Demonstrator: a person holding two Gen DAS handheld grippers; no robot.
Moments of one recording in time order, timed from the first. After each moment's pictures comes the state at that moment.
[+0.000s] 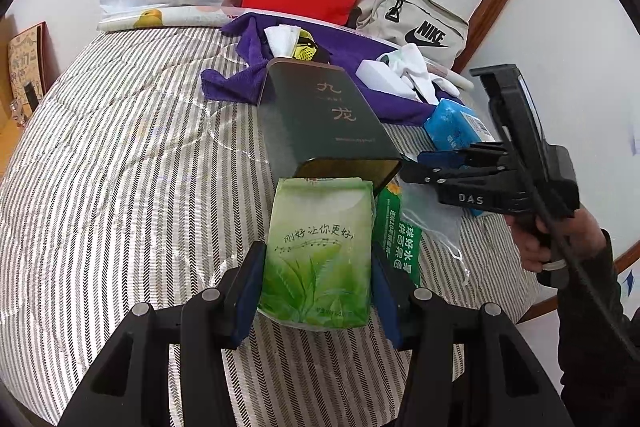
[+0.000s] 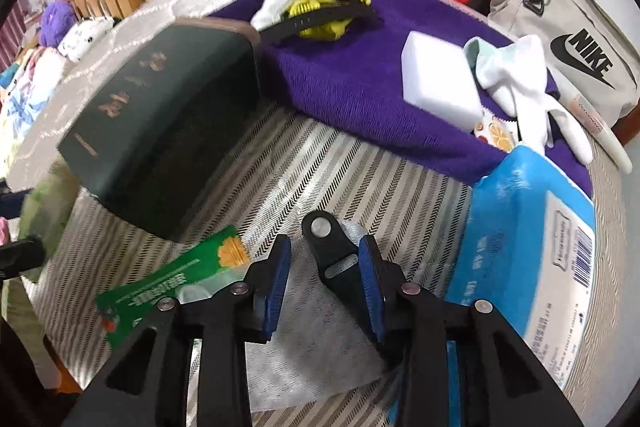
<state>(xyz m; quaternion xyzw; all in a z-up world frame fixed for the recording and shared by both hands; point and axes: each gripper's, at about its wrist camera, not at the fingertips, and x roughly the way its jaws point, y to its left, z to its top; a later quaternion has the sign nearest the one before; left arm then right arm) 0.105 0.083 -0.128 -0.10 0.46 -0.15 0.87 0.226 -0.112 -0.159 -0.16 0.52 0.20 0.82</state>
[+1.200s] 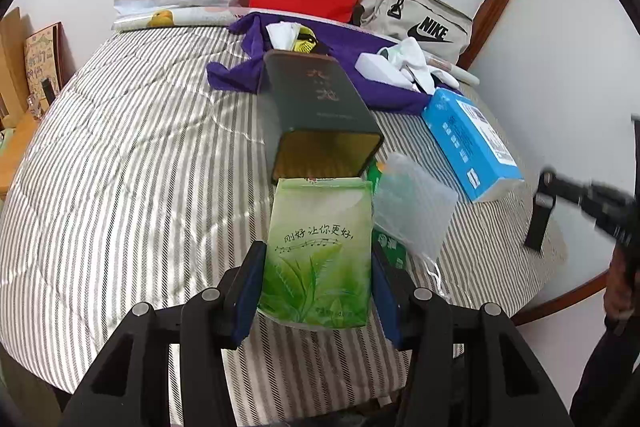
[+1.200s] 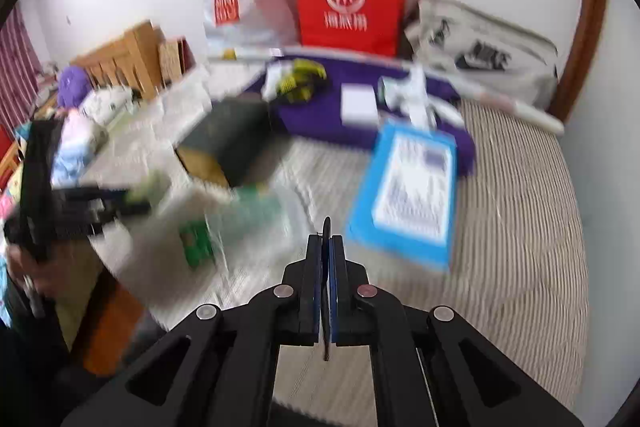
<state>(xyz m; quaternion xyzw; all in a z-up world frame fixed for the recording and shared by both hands) 0.074 0.064 -0.122 -0.09 0.46 -0.12 0.88 0.090 -0.216 -0.068 -0.08 0.44 0.19 0.87</state>
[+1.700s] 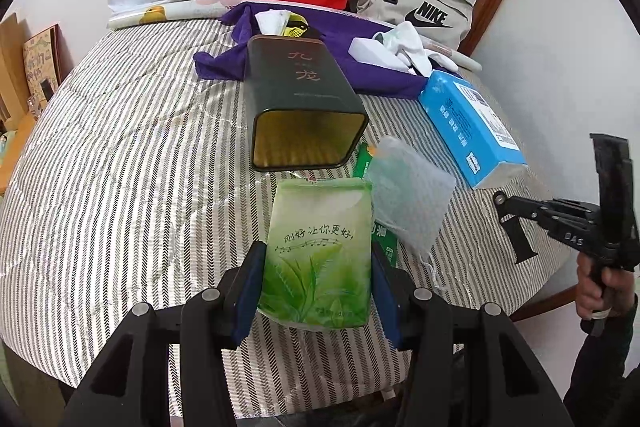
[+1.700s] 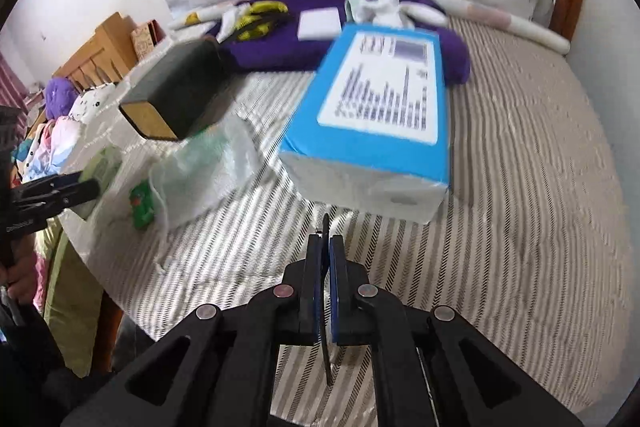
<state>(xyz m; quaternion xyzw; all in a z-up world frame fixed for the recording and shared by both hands) 0.073 0.044 -0.126 -0.07 0.47 -0.11 0.87 0.116 -0.247 -0.142 -0.02 0.50 0.18 0.85</state>
